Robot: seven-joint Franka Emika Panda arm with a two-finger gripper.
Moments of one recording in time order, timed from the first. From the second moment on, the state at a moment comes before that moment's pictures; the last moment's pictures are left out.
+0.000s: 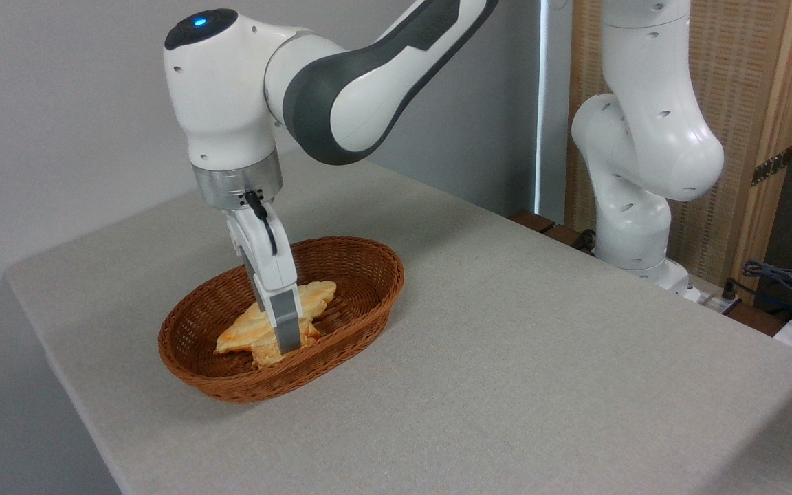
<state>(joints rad) -0.26 0.11 0.08 -1.87 -0.11 1.99 0.88</state>
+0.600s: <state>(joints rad) -0.26 0.11 0.07 -1.87 -0.07 2.00 0.90</state>
